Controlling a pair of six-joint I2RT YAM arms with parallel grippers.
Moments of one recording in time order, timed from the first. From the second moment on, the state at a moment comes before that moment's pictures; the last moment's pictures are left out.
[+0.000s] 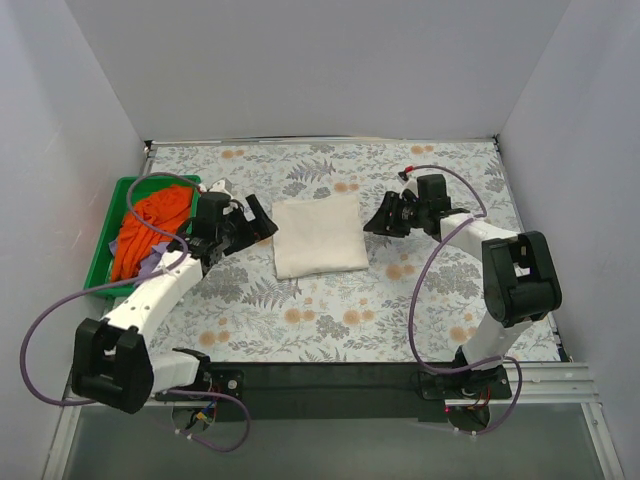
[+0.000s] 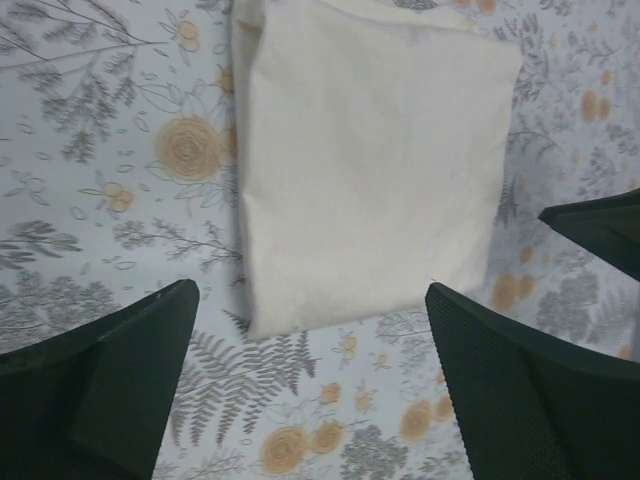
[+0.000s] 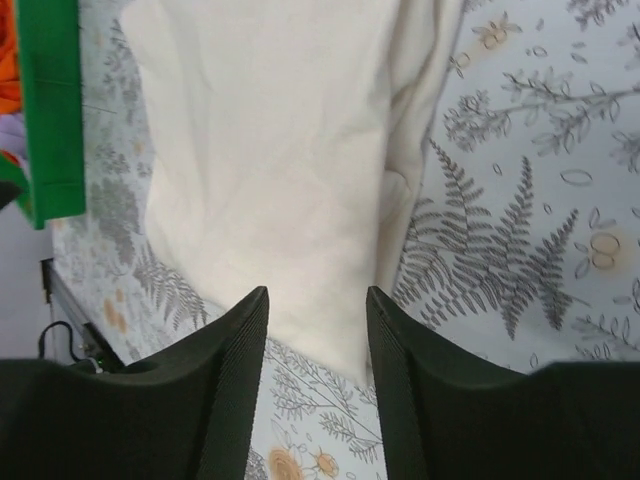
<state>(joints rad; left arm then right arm) -0.29 1.25 0.84 -0.25 0.10 -0.67 0.25 1.72 0.98 0.01 -0.62 0.51</state>
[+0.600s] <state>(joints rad) -0.29 0.91 0.79 -0.48 -0.17 -0.66 0.37 1.87 1.11 -0.26 -0.45 0.36</state>
